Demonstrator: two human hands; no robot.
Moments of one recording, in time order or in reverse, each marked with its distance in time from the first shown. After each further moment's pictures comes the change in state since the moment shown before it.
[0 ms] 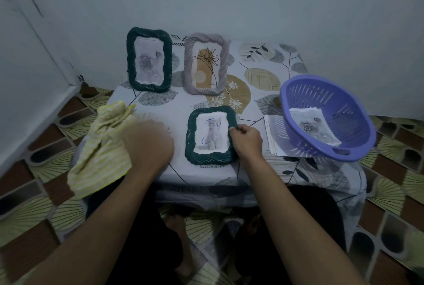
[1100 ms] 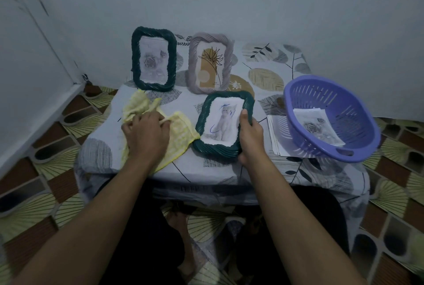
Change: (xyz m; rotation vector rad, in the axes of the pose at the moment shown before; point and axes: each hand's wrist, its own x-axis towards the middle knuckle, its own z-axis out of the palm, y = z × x) left_hand 0.020 -0.007 -0.009 -0.106 0.126 0.042; right_hand -0.001 -0.012 0.010 0.667 -0.080 0.067
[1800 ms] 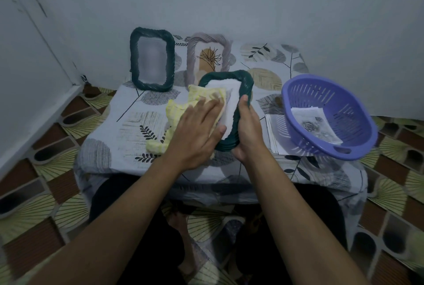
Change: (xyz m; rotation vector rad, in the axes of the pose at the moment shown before) left_hand -0.029 0.074 -0.015 -0.313 -0.250 0.619; right_hand -0.037 -0.039 0.014 0.226 -0.280 -0.028
